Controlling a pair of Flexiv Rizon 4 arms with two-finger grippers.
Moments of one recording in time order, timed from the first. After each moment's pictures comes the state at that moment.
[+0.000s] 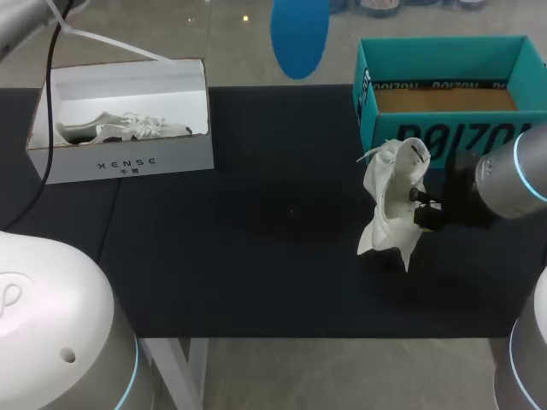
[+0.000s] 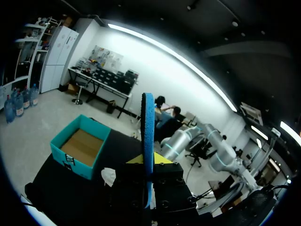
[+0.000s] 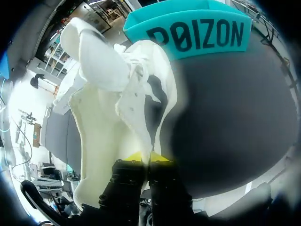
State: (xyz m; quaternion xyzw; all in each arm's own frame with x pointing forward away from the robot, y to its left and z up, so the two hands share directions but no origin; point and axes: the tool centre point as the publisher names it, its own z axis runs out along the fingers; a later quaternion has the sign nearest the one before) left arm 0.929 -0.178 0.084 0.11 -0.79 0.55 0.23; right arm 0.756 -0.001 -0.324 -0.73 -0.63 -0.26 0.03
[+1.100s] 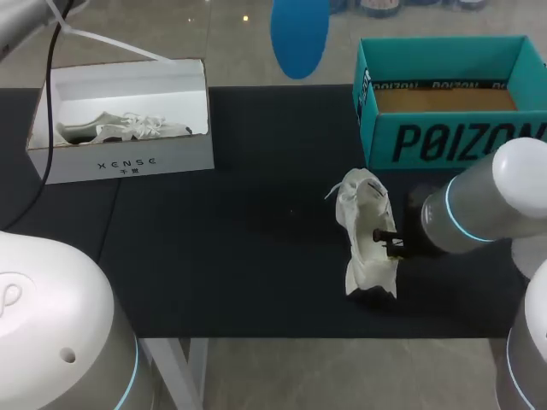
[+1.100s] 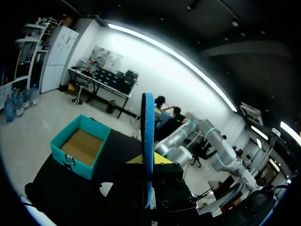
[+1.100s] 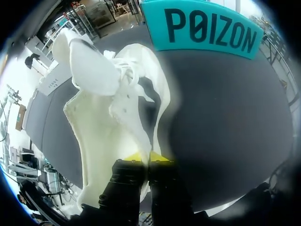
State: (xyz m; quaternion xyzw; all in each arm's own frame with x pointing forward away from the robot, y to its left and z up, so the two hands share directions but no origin) left arm 0.929 -0.178 0.084 0.11 -0.79 0.55 0.23; right arm 0.746 0.028 -0.391 -0.70 -0.68 -0.21 -0.04
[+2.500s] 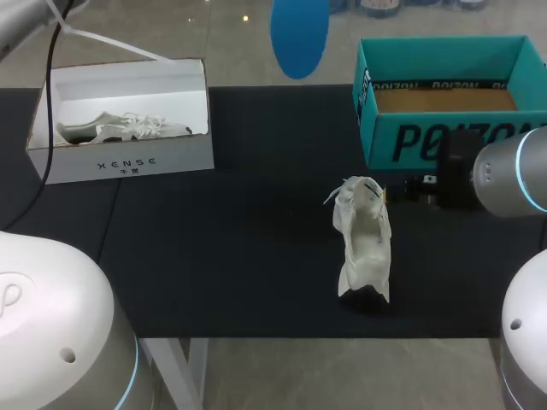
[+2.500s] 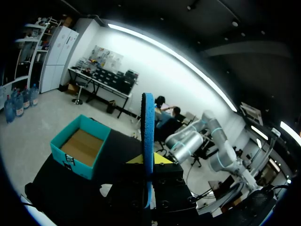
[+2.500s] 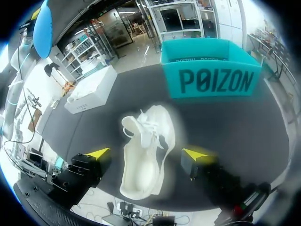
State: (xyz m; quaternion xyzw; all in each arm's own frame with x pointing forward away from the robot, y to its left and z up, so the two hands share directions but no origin) left arm 0.929 -0.178 0.084 0.11 -0.79 0.55 0.23; right arm 0.765 0.019 -0.258 -0.65 -0.68 -0.33 -0.07
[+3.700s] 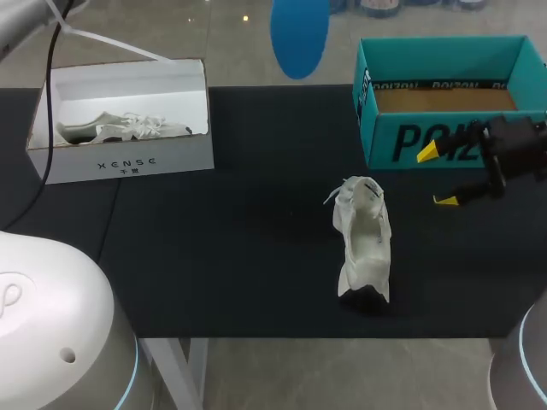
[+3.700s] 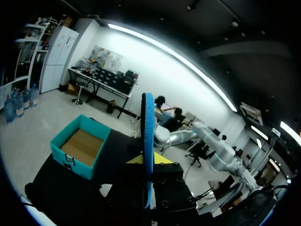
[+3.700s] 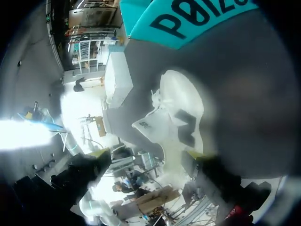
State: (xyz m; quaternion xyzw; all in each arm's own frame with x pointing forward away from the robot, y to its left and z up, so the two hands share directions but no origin) left arm 0.929 -0.178 0.084 0.11 -0.79 0.55 0.23; right arm 0.799 -0.017 -0.240 -0.68 -0.51 -0.32 0.41
